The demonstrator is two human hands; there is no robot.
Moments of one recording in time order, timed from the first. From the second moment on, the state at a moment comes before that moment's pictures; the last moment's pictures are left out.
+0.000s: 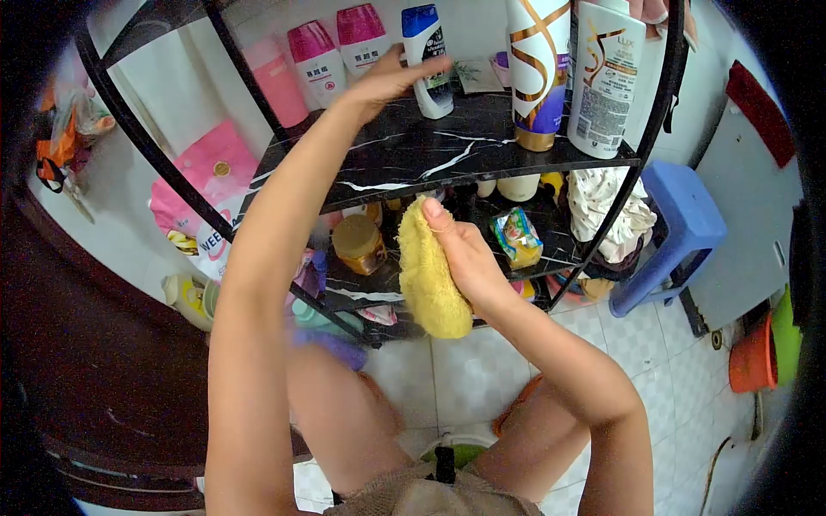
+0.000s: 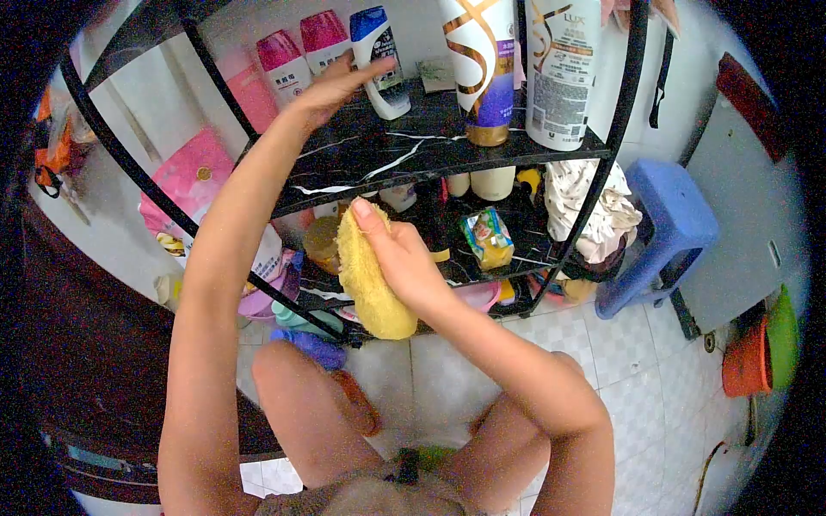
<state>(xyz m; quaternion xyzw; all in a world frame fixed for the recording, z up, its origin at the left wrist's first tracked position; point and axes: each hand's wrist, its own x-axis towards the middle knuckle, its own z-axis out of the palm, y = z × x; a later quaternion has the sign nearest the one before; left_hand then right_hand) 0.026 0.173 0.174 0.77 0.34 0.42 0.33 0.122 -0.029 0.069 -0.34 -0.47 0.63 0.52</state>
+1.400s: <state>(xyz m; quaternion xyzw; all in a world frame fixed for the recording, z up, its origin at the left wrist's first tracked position) 0.010 -0.006 0.050 0.72 0.23 0.57 0.32 0.119 -0.025 0.041 -0.31 -0.71 0.02 0.62</state>
